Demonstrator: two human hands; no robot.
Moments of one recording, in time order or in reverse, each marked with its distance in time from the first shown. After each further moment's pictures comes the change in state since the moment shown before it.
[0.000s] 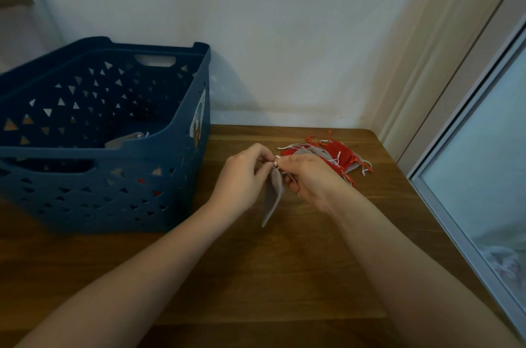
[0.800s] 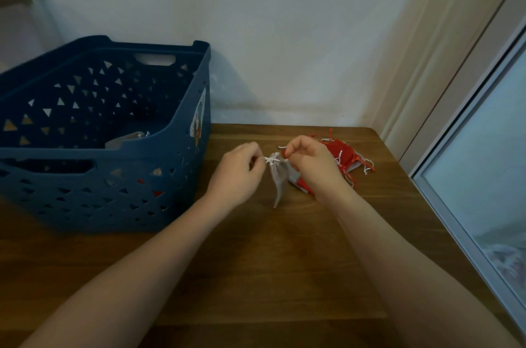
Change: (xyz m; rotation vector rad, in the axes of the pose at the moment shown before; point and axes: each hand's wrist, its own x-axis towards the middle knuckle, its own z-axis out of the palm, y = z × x) left_hand 0.010 -0.010 -0.004 0.097 -0.032 0.009; right_hand 0.010 0.001 -0.002 -0.247 0.250 -0.335
